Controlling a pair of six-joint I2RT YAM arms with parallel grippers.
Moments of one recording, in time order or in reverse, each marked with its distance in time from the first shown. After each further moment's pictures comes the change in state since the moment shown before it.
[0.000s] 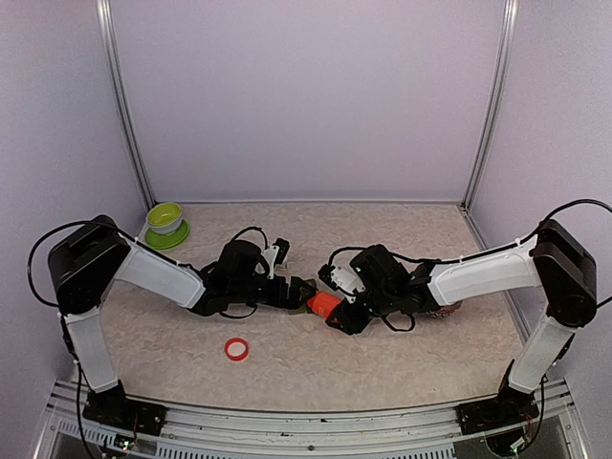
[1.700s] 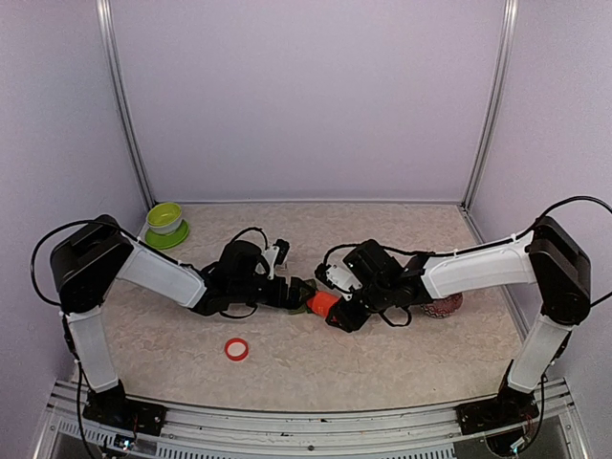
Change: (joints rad) left arm 0.006 0.019 0.008 0.000 0.004 0.007; right arm -0.001 0.035 0.082 -0.116 0.020 -0.019
